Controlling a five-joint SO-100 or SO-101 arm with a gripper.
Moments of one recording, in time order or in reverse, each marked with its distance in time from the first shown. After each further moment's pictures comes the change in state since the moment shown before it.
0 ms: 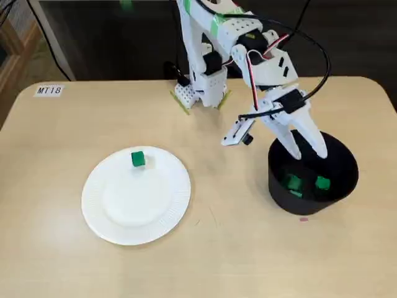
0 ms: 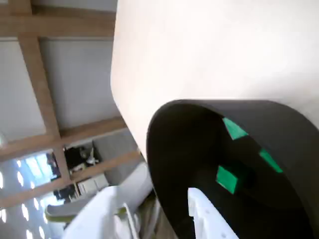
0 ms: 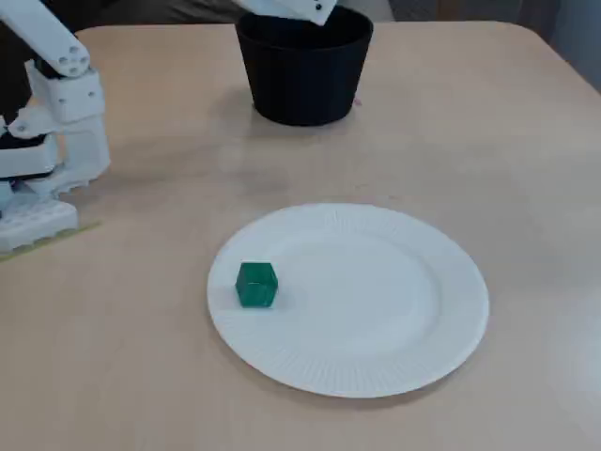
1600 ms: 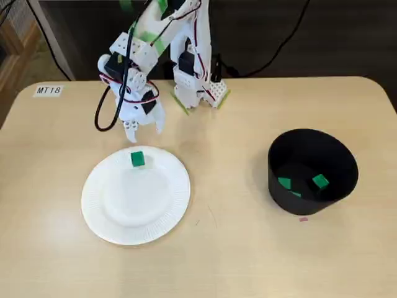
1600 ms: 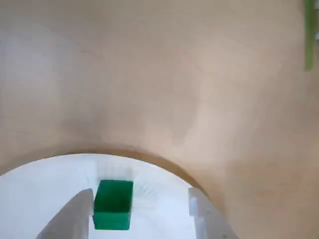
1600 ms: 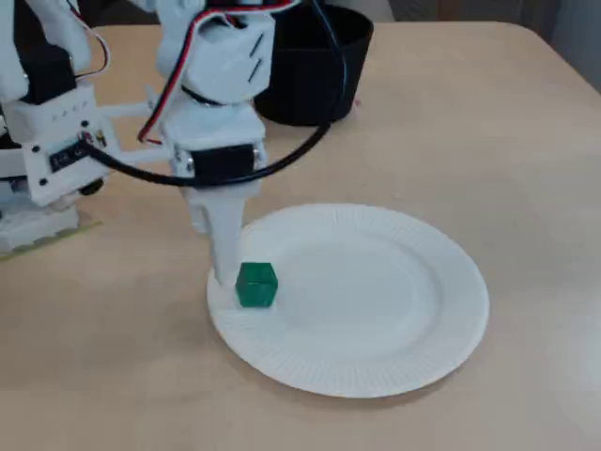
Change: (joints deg) arm 67.3 -25.8 -17.6 54.8 34.5
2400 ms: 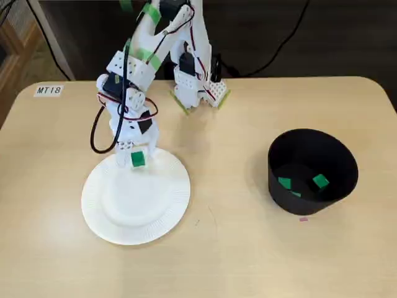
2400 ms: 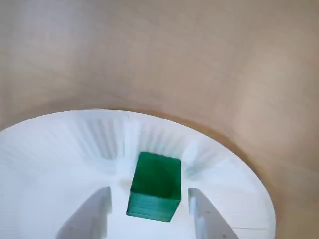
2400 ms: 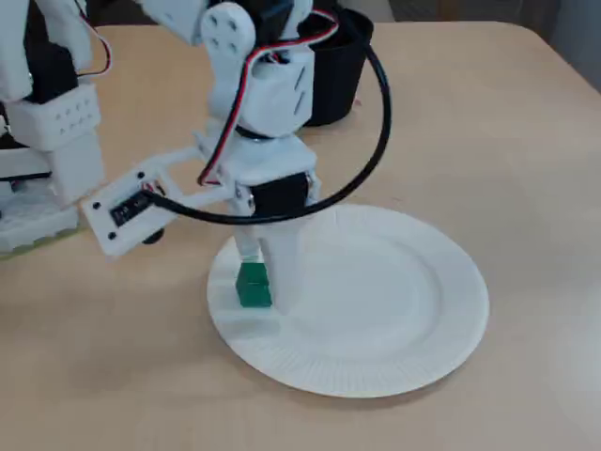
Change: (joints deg) arm -2.8 -11.0 -5.2 -11.7 -2.5
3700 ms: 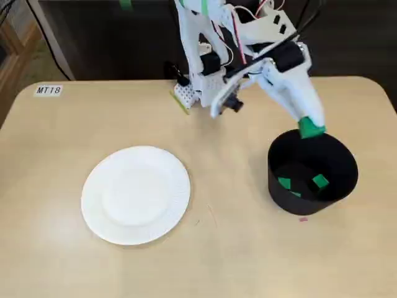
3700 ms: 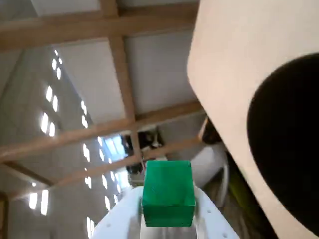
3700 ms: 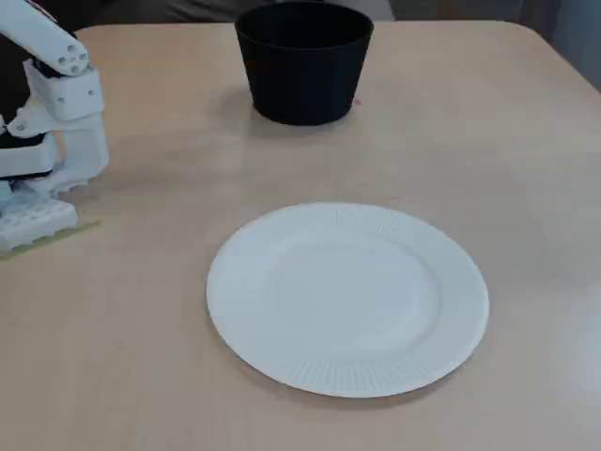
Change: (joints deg) arm -69.4 45.0 21.6 -51.8 -23.0
